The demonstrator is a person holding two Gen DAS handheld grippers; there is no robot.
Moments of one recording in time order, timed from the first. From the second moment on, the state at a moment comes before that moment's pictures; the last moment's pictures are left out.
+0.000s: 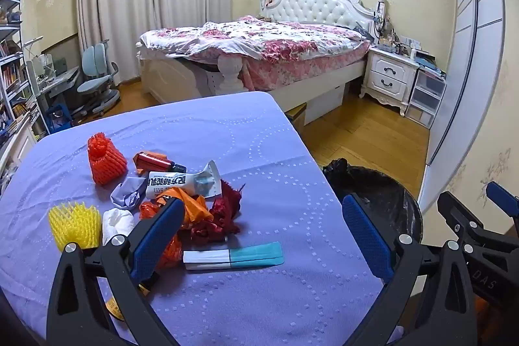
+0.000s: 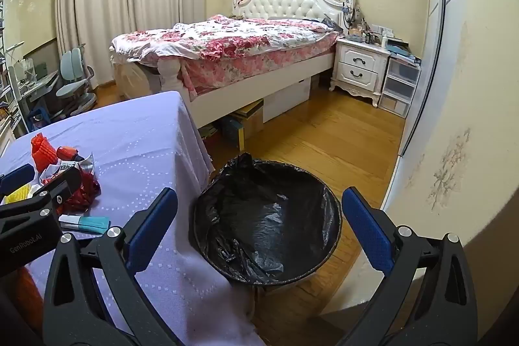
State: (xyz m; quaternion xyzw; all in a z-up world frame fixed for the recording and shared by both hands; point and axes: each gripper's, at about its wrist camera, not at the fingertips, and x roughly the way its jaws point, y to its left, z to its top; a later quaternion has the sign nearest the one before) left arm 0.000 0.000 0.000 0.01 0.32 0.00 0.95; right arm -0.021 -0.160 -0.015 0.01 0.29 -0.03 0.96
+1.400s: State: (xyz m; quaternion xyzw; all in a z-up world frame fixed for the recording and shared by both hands) left arm -0.002 0.013 -0.017 0.01 0.33 0.00 0.94; right arm -0.023 -0.158 -0.025 0.01 0.30 -0.03 0.95
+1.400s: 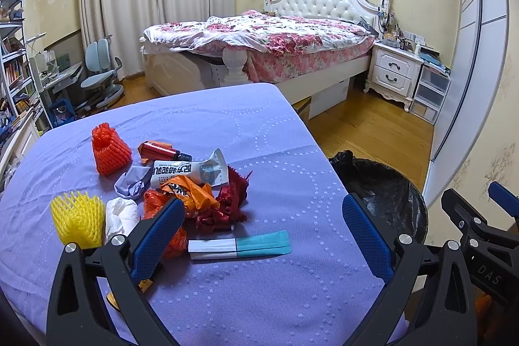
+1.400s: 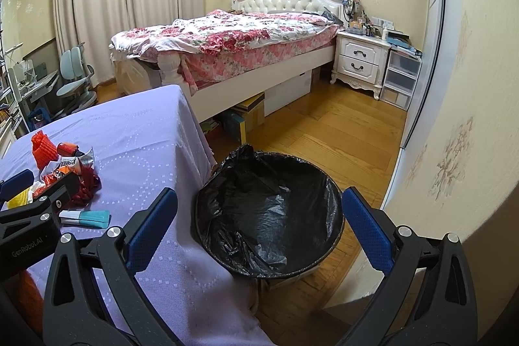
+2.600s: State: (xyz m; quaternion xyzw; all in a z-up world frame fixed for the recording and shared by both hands) left arm -0.009 0.012 -0.020 0.00 0.33 0.00 0.94; right arm -0.025 -0.155 -0.034 0.01 0.31 -0.03 0.95
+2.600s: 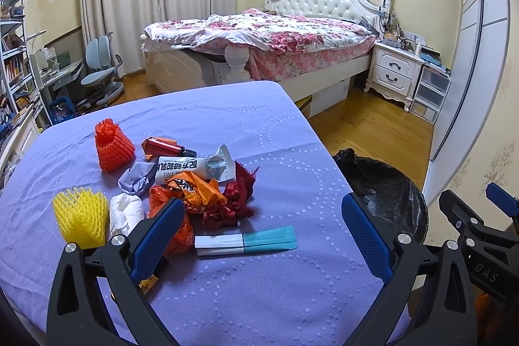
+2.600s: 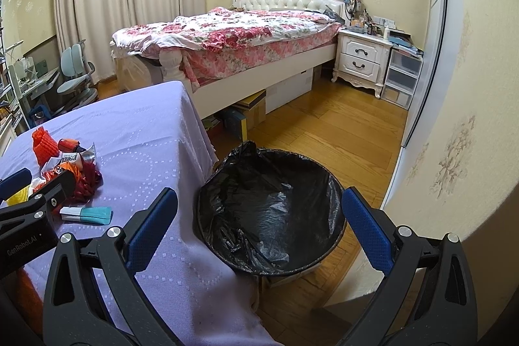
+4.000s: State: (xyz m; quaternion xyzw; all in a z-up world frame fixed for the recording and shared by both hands) left arm -0.040 0.145 -0.030 -0.05 0.36 0.11 0.92; right arm -0.007 -0.034 -0.048 -0.07 0.35 0.12 0.92
